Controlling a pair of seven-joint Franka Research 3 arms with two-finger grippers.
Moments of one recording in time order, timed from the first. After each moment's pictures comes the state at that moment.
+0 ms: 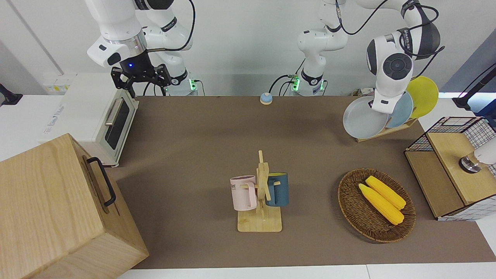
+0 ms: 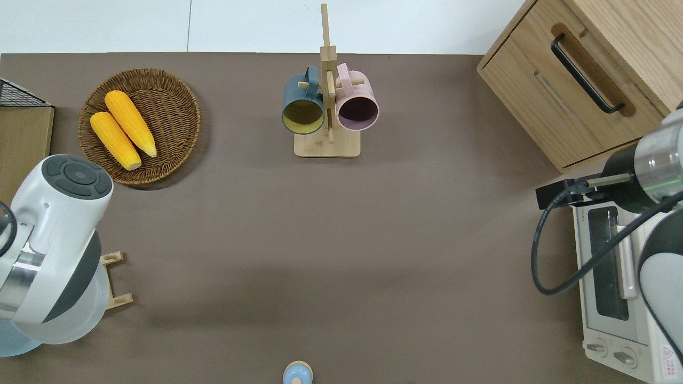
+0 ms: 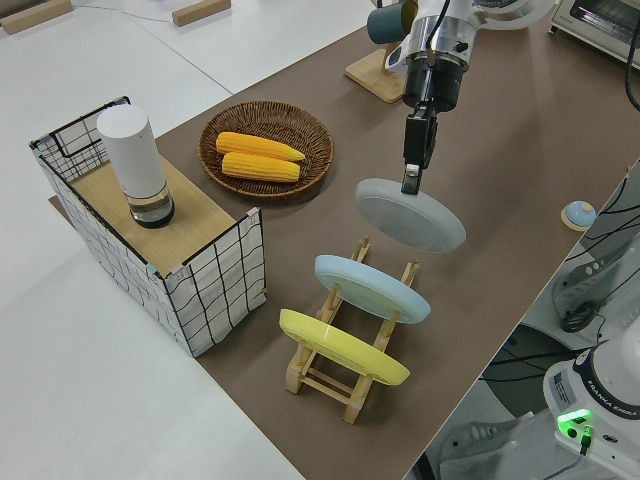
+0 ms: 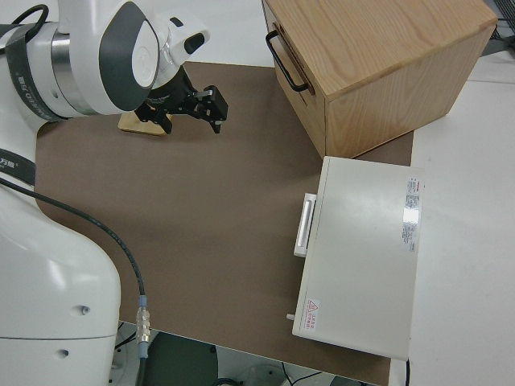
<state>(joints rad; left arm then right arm) 0.07 -0.04 -0.19 -2.00 0.73 1.34 -0.42 -0.15 0.02 0.28 -1.49 -0.02 1.48 0.04</state>
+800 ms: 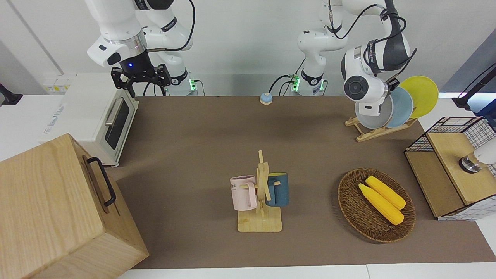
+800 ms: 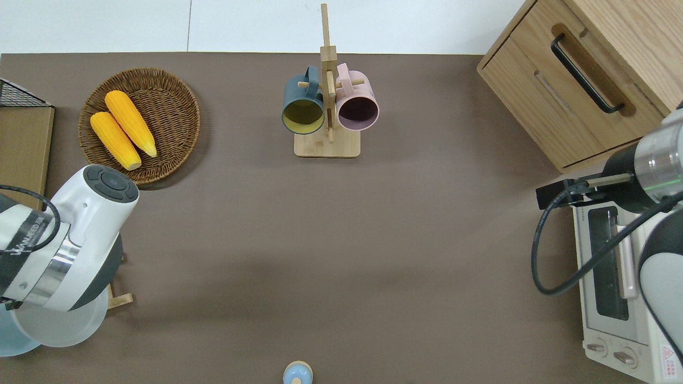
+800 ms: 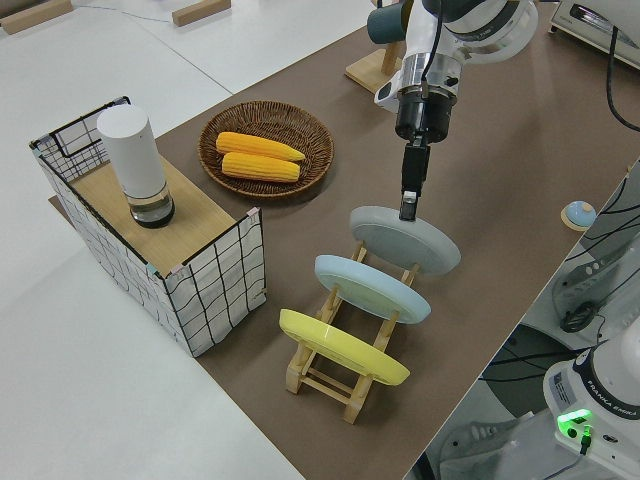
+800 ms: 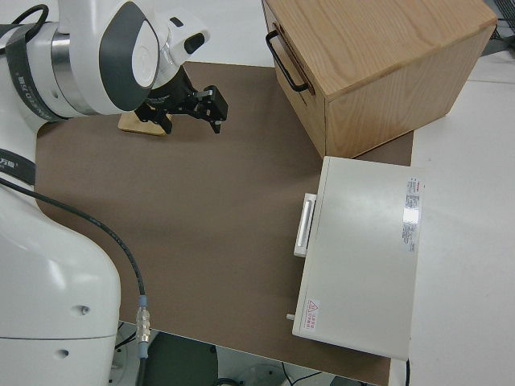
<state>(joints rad) 0.07 0.01 -0.19 -2.06 0.79 1.33 -0.57 -0.15 0.02 0.28 -1.49 -0.02 1.48 0.04</state>
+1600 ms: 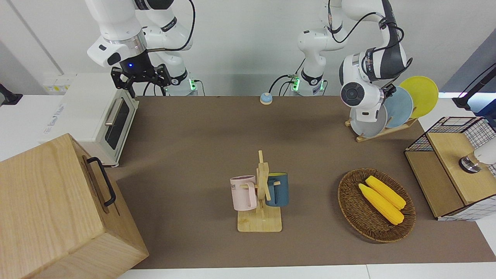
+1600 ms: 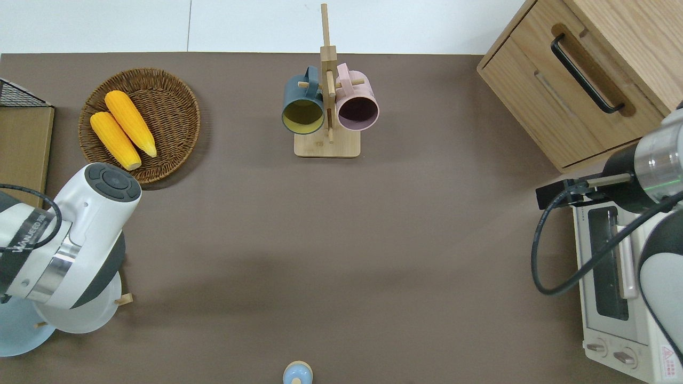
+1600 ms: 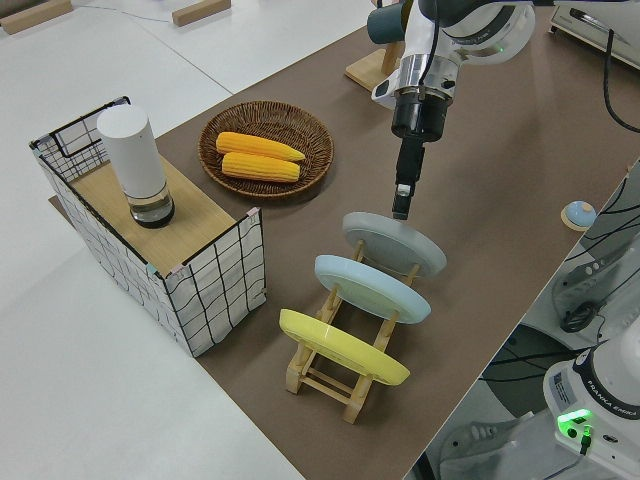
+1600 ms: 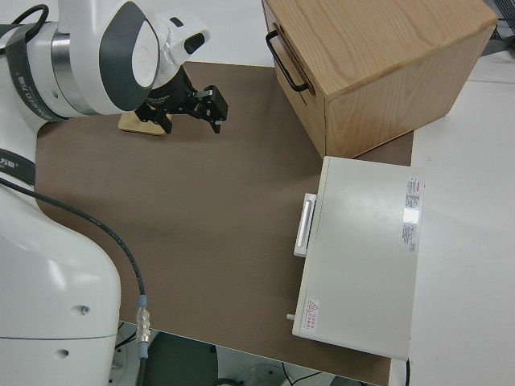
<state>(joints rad) 0.07 0.02 -0.19 -2.06 0.76 1.40 -0.62 -0.15 0.02 0.28 -1.49 -0.02 1.48 0.04</state>
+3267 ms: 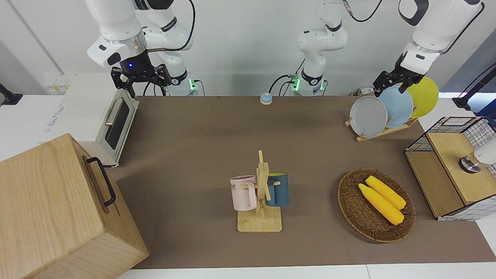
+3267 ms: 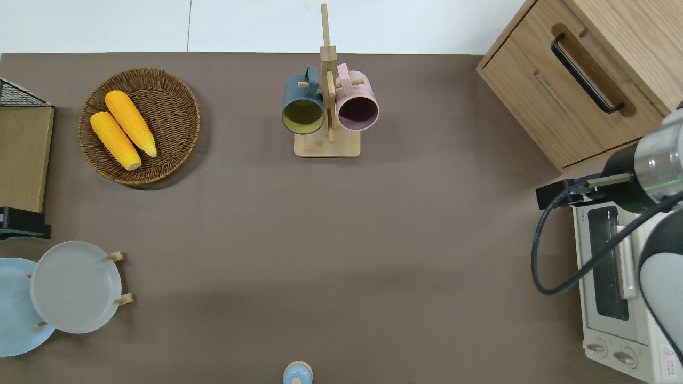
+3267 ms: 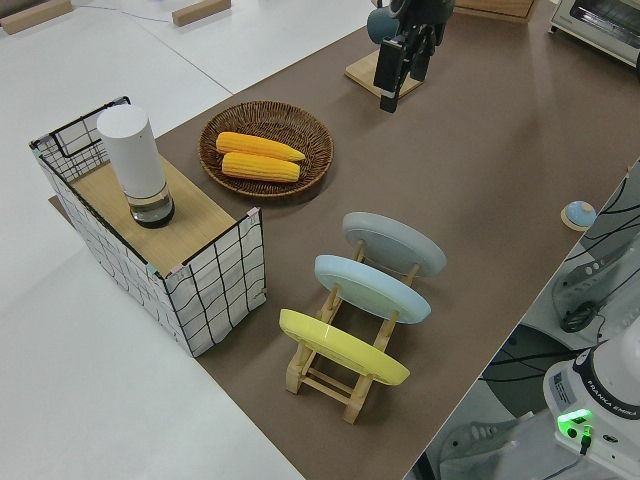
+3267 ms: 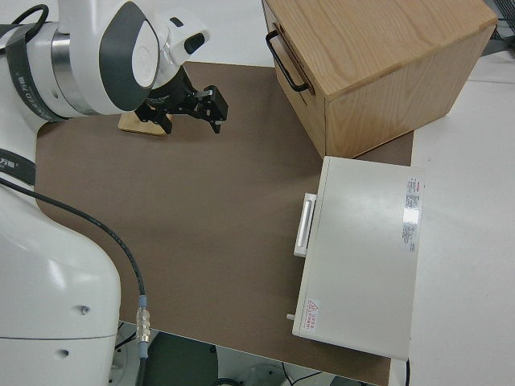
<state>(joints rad) 0.07 -0.09 0.06 -1.68 0.01 1.52 0.02 -0.15 0.02 0.28 -1.49 -0.02 1.48 0.04</state>
